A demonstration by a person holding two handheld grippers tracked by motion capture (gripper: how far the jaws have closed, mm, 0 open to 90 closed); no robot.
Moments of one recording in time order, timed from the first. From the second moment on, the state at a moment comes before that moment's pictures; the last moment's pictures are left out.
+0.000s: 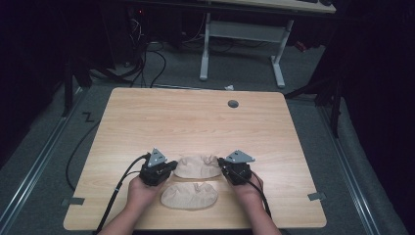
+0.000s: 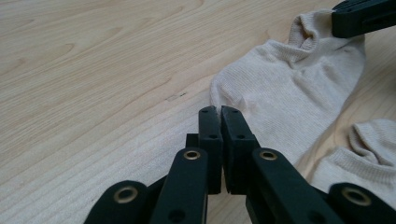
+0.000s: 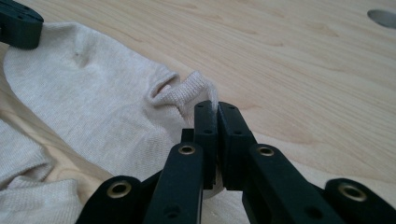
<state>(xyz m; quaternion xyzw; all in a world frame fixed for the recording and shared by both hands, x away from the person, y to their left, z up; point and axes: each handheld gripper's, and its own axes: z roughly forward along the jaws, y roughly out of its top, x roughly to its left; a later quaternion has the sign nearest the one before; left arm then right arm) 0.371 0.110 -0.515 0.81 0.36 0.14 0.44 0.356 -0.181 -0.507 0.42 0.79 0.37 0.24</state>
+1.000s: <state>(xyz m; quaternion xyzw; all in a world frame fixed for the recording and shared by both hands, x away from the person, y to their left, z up) 0.349 0.124 -0.489 0.80 0.36 0.16 0.46 0.334 -0.177 -0.484 0.38 0.78 0.41 0.27</state>
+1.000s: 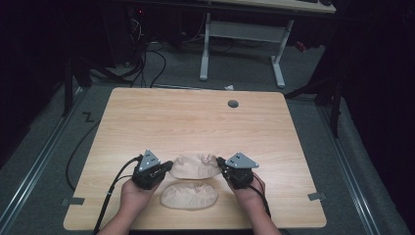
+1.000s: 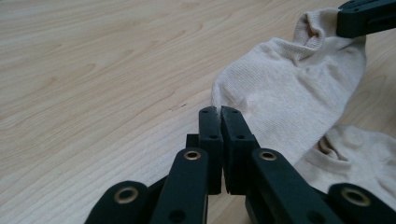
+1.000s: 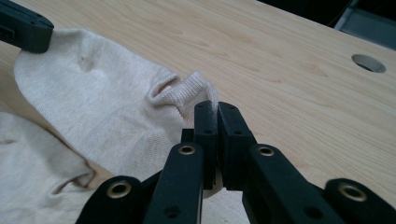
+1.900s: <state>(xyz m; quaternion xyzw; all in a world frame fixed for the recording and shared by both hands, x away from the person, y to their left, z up) 0.305 0.140 -0.482 0.82 0.33 0.15 0.44 0.292 -0.169 -0.484 0.34 0.81 0.41 0.26</state>
